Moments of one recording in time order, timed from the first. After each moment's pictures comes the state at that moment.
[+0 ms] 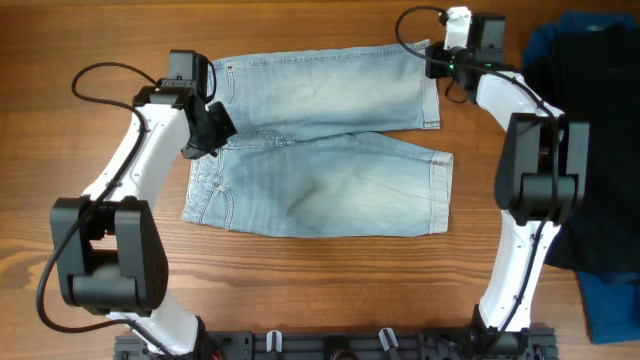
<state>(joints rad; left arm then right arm) -0.07 1.82 1.32 -0.80 0.02 -0.54 -0.03 2.34 1.64 -0.05 -0.30 -0.03</state>
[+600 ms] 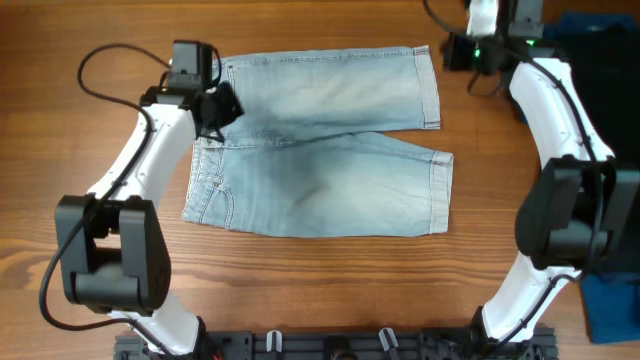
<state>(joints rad) -0.10 1.83 1.31 -0.55 0.06 -0.51 -0.03 2.03 1.65 -0.60 -0.36 0.00</state>
